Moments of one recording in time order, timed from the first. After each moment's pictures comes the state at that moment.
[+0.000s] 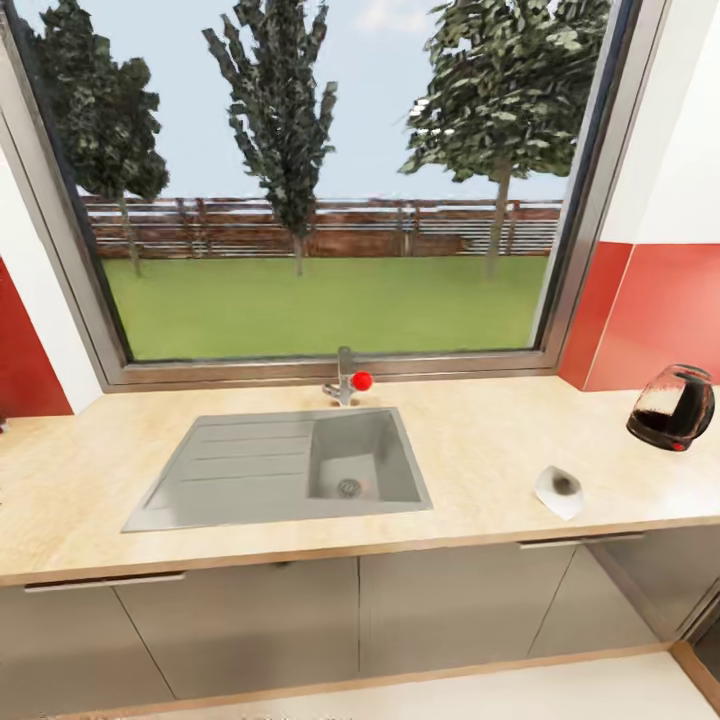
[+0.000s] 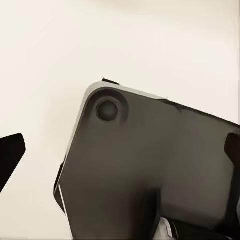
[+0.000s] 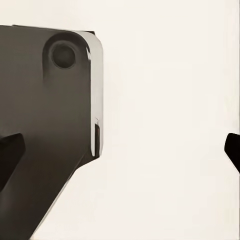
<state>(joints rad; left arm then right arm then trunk) 0.06 -0.03 0.01 -0.11 0.32 -0.36 -0.02 0.09 -0.17 -0.29 -0.09 0.26 -0.25 0.15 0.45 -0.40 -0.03</state>
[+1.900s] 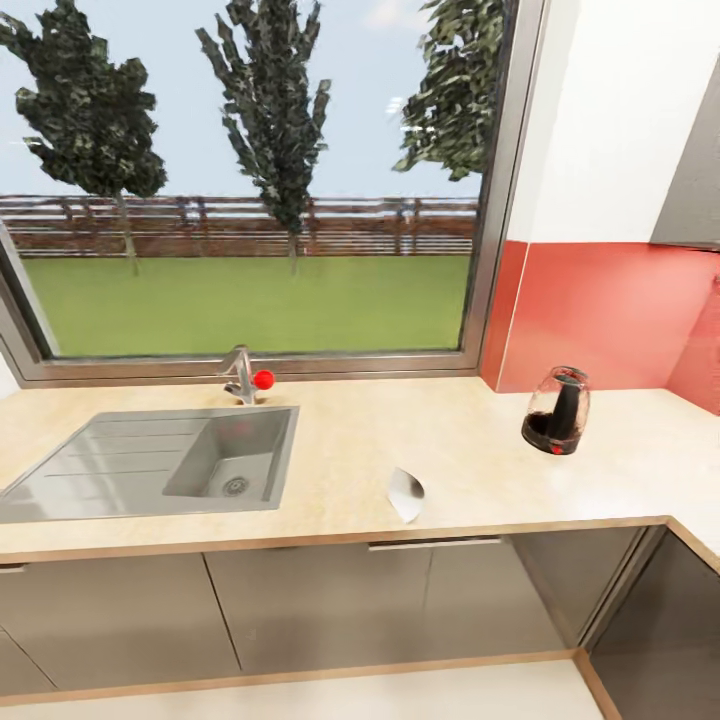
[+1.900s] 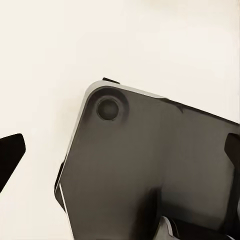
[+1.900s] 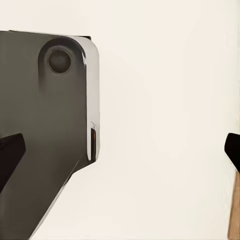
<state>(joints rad) 0.06 -0.03 0.01 -0.11 0.32 -0.36 -0.02 0.09 -0.17 -0.29 -0.09 0.25 -0.27 0.14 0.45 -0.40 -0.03</state>
